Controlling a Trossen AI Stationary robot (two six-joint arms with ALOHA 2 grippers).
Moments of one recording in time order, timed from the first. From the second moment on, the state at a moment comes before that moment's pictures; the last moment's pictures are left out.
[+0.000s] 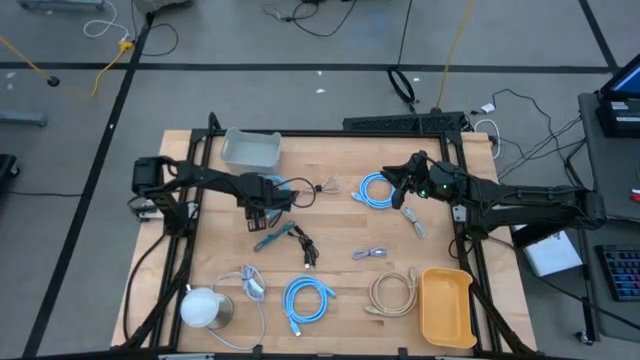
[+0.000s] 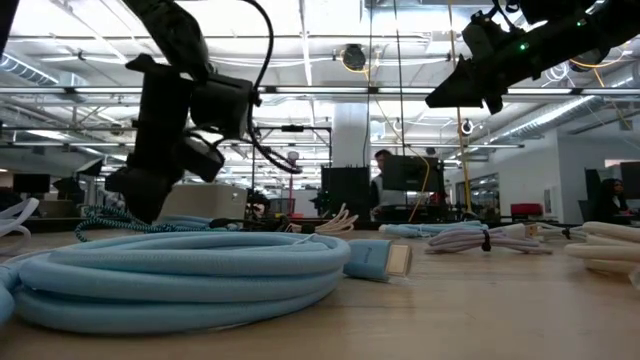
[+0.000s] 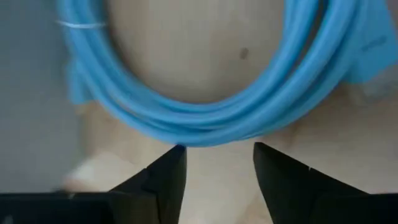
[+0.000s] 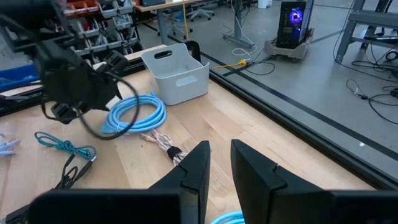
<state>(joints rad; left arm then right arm) 0.13 1.71 0.93 -1.00 -0.37 -0.11 -0.22 0.82 0.47 0.07 0.29 0.20</state>
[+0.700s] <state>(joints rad) 0.08 1.44 1.01 -0.76 -0.49 0.10 -0.22 0.82 0.47 0.08 0.29 0.20</state>
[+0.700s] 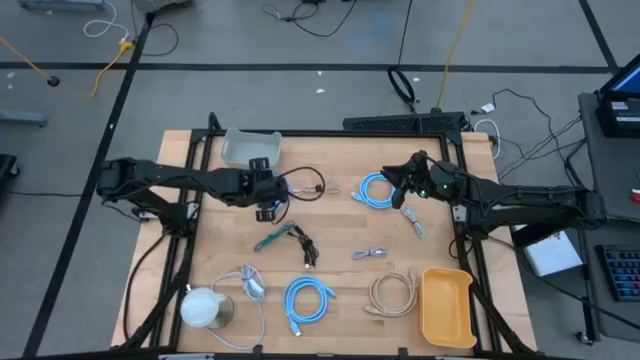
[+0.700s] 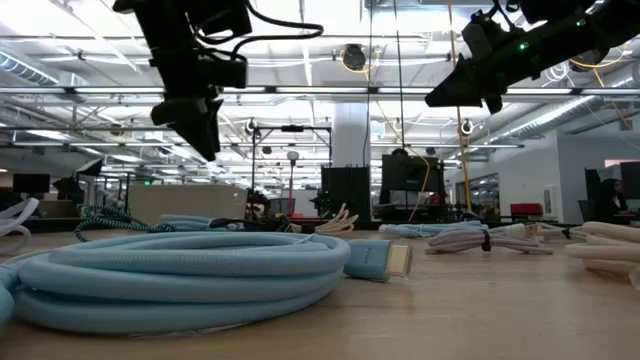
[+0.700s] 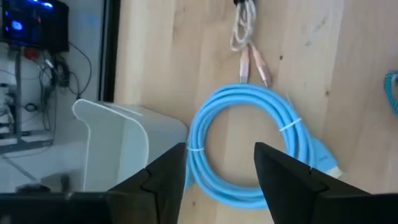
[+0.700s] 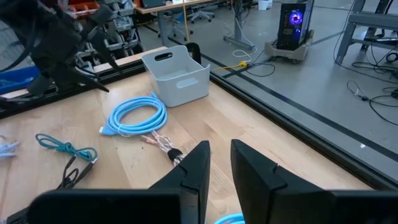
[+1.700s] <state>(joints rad) 0.16 1.62 1.00 -0.73 -0.13 0.18 -0.22 0.82 0.47 0.08 0.32 0.19</state>
